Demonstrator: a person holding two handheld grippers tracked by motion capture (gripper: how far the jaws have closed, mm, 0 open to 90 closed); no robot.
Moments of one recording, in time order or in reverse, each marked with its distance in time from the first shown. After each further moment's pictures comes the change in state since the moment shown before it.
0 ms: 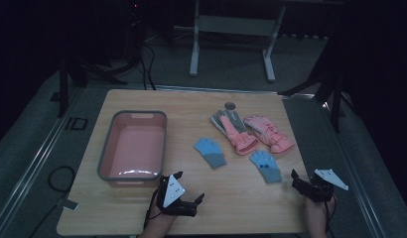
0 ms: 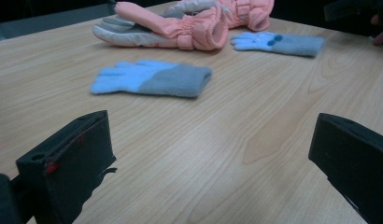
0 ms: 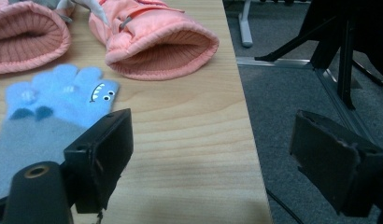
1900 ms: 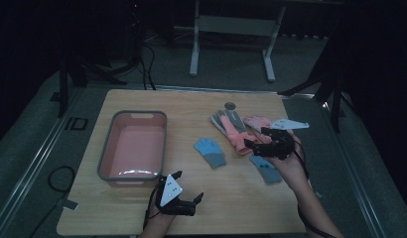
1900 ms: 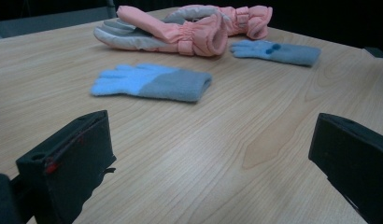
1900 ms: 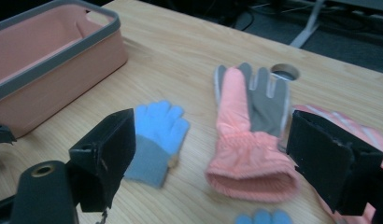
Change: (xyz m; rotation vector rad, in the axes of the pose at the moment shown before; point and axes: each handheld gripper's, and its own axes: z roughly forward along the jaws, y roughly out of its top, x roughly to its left) left arm 0.003 -0.001 -0.002 -0.026 -0.017 -0.028; right arm 0.129 0.155 0.014 0.082 0.574 -0.269
